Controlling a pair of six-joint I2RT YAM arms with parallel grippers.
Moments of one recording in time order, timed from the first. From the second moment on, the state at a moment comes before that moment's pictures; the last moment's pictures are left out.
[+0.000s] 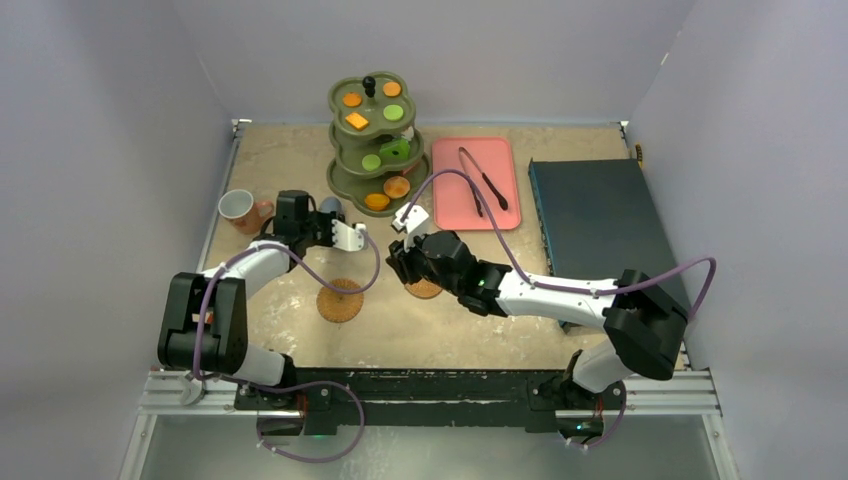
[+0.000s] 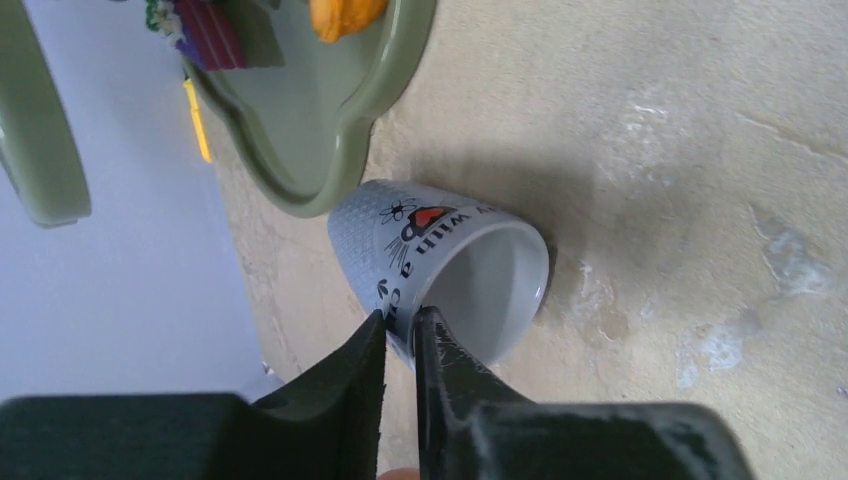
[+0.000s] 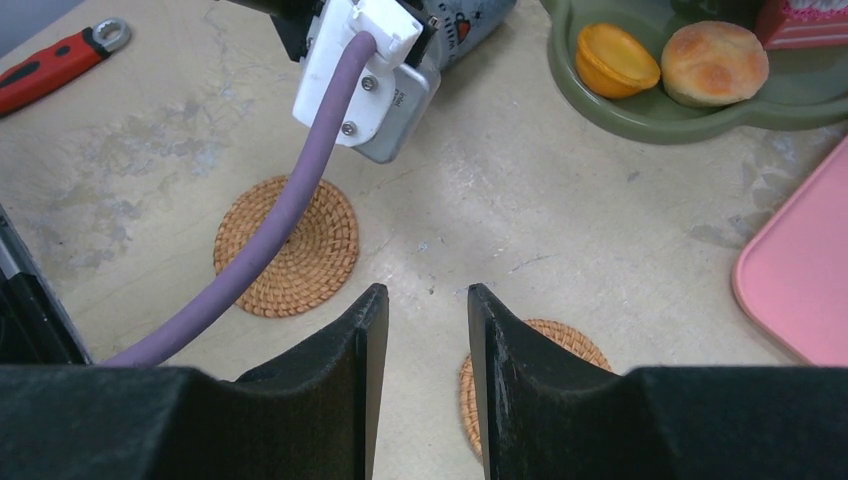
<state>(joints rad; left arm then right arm) -0.11 1.46 0.71 0.00 0.28 1.49 1.04 1.50 0.89 0.28 0.16 0.16</state>
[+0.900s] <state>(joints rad) -0.14 1.44 1.06 -0.50 0.36 1.18 1.03 1.45 0.89 0.24 0.17 0.17</state>
